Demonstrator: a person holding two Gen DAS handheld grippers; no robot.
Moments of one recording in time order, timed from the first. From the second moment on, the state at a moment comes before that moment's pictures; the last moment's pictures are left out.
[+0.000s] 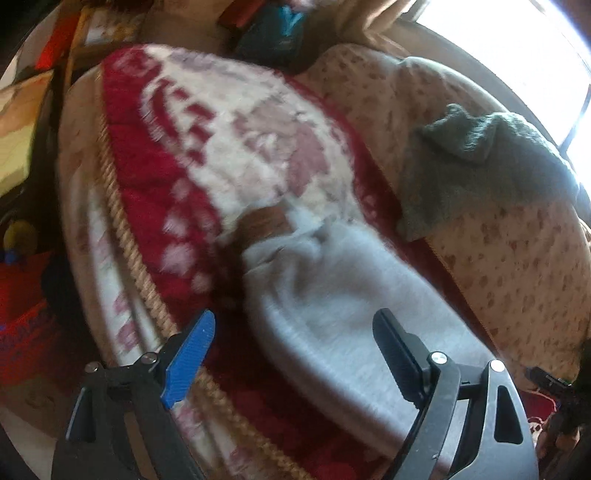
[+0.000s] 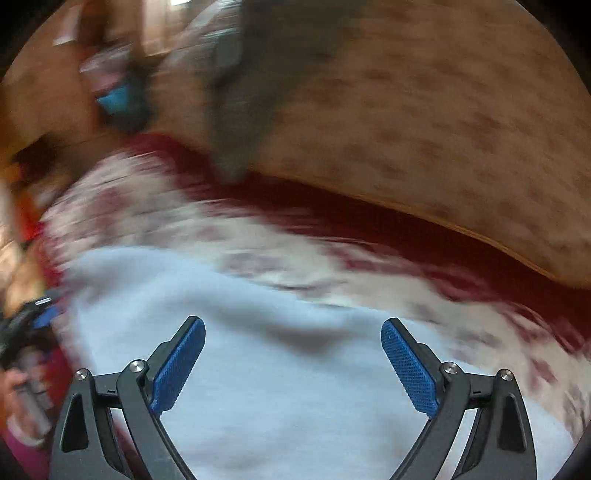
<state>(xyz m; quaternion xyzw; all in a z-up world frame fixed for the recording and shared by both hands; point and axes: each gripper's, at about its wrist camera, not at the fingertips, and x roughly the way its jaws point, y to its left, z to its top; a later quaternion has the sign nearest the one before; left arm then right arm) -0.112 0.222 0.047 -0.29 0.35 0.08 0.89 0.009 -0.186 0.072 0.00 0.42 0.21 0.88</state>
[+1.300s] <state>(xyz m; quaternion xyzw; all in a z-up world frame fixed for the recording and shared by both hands) -0.029 0.213 0.000 -0.28 0.35 0.05 0.89 0.089 0.010 0.012 -0.11 0.44 0.32 0.83</state>
